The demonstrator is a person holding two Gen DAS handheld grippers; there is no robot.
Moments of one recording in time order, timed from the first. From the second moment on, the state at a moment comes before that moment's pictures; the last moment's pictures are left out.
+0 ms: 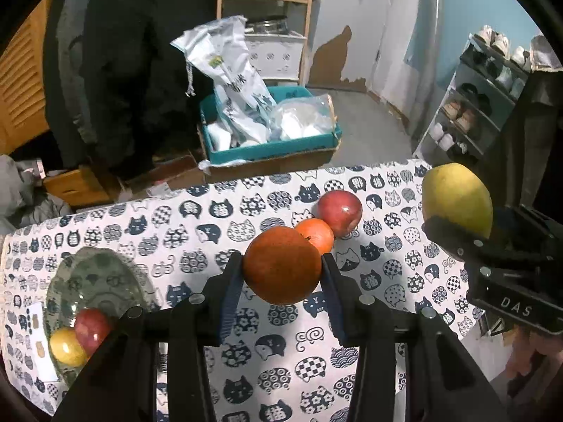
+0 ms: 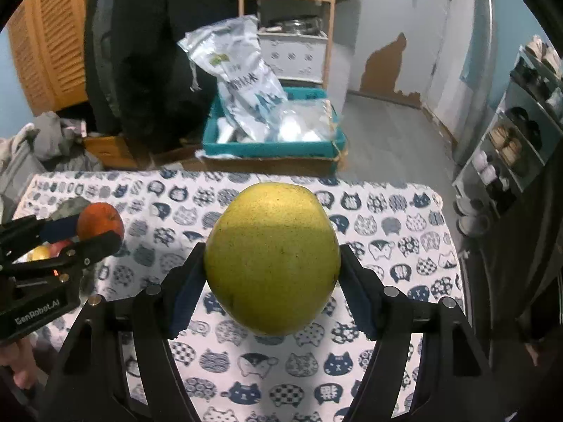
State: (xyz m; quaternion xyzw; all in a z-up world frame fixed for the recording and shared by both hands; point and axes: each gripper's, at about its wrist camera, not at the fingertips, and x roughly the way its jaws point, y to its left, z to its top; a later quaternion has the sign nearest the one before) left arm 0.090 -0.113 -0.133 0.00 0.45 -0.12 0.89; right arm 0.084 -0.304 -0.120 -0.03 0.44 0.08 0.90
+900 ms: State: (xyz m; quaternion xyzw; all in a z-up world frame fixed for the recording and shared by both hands) left arm 0.063 0.019 -0.093 -0.06 0.40 -0.04 0.91; right arm 0.083 -0.177 -0.074 -0.07 0.39 0.18 0.90
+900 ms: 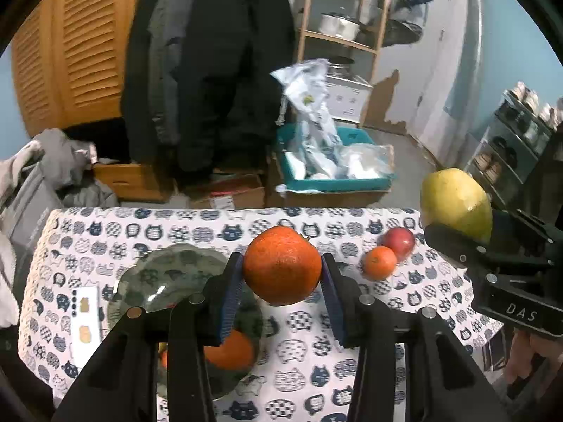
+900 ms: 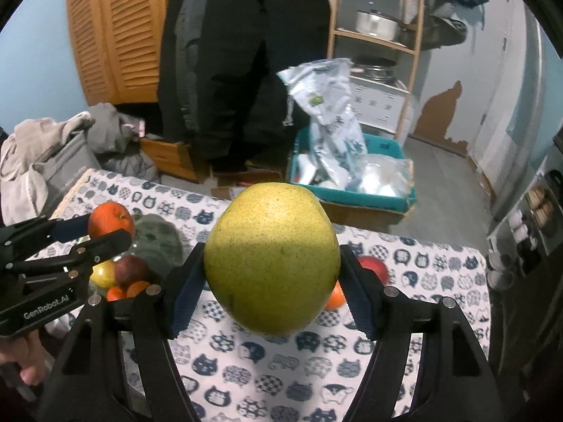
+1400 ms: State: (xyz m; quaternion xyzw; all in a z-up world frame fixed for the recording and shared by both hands) left arm 0.062 0.101 -0.112 -0.06 0.41 0.03 0.91; right arm 0.103 -0.084 -0.096 -0.08 0.41 0.24 0.88
